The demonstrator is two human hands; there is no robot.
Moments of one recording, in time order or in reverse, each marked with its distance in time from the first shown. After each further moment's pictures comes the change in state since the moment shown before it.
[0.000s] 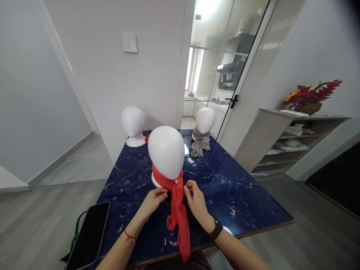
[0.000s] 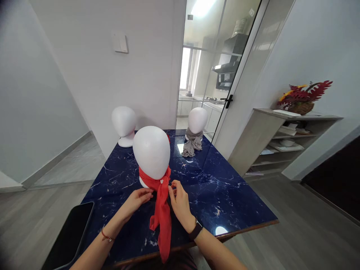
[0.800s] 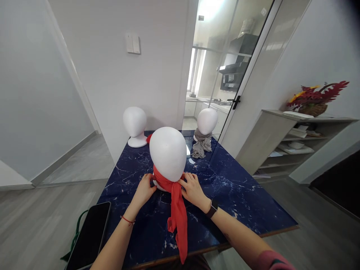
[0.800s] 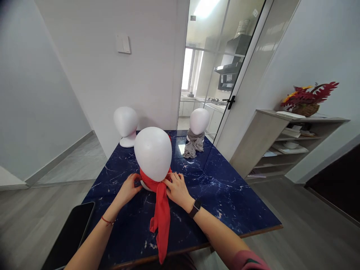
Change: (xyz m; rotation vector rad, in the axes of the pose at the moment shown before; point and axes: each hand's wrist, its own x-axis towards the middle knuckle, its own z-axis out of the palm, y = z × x) left_hand 0.025 0.020 -0.045 0.668 0.301 0.354; right_hand 0.048 0.002 -0.005 -0.567 -0.225 -0.472
